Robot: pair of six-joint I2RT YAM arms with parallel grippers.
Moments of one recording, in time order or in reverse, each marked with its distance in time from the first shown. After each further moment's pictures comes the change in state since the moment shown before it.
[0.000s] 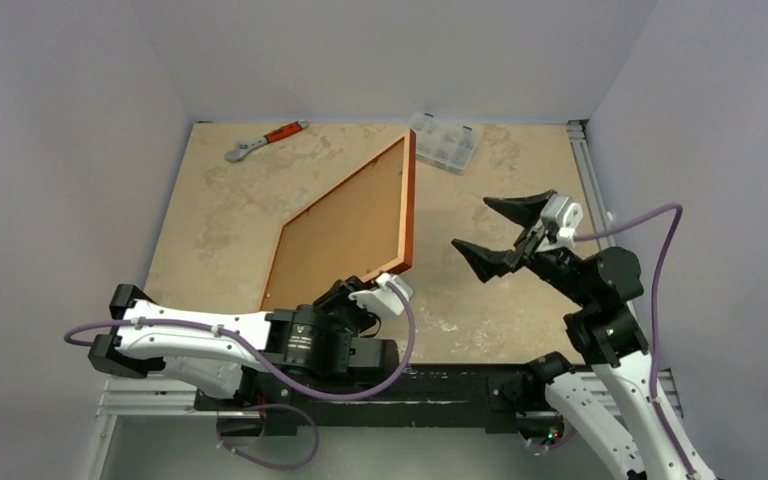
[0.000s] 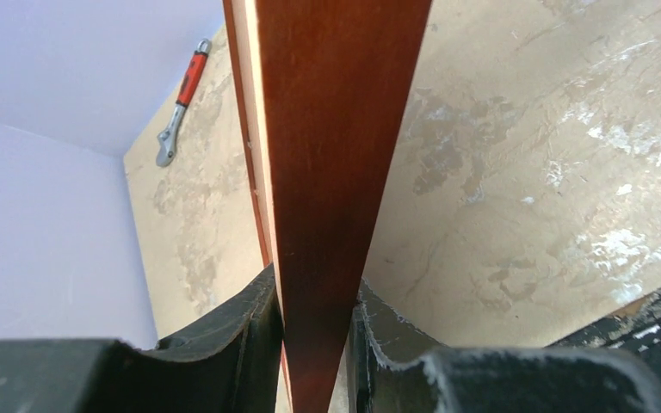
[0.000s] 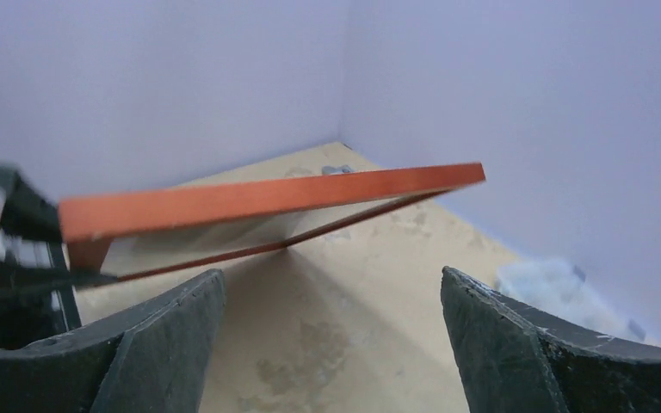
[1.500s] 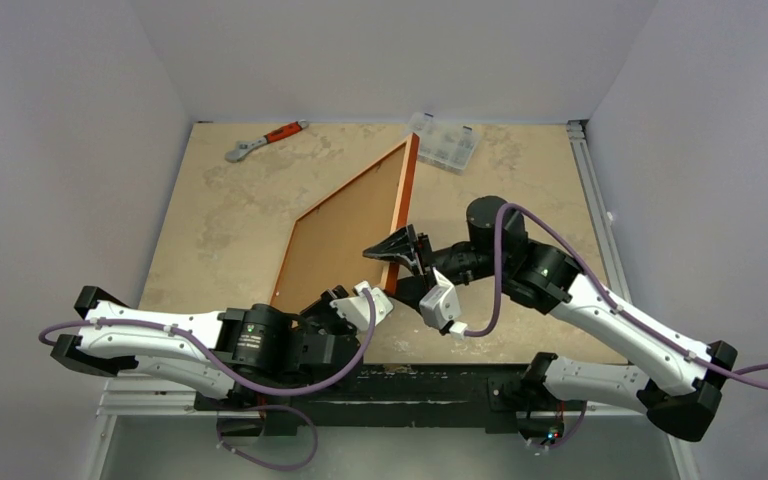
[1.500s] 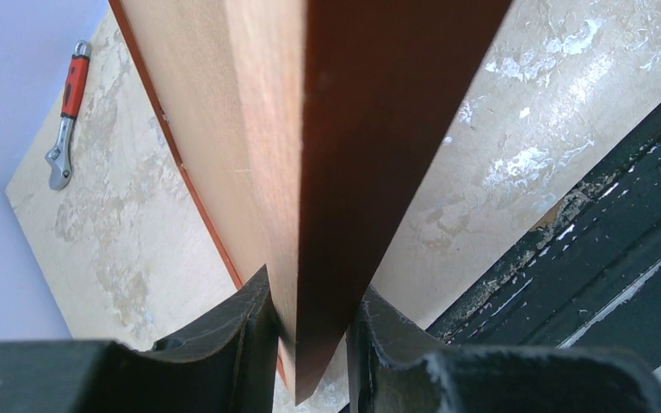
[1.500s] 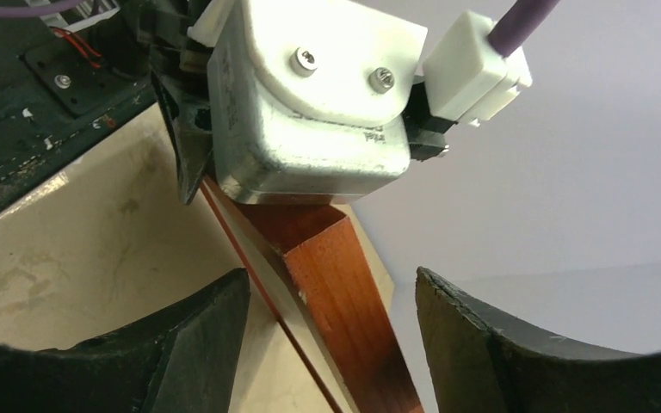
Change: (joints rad) left arm -0.023 -0.241 -0.143 0.135 0.264 0.154; right arm 0.547 0.475 0.322 -0.326 -0.332 -1.398
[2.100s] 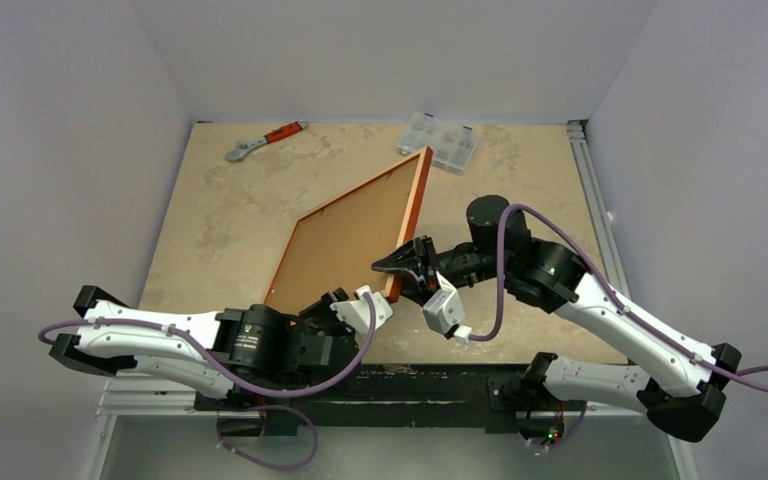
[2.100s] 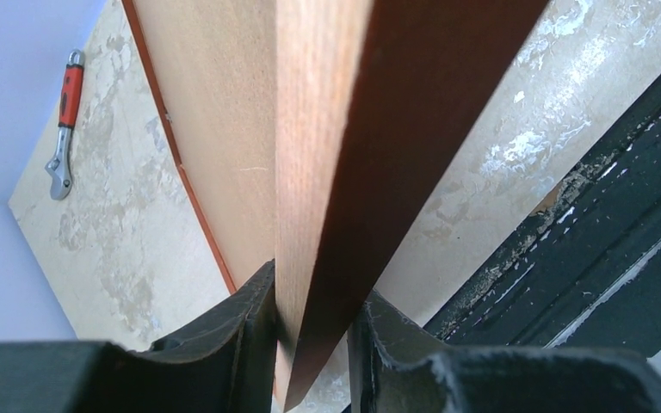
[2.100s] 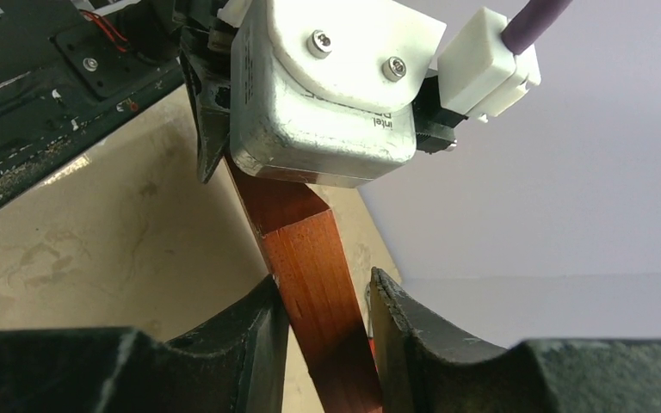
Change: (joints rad) left arm -0.008 -0.009 -0.002 -0.010 0.025 0.034; right arm 0.001 0.000 0.051 -0.152 0.010 -0.078
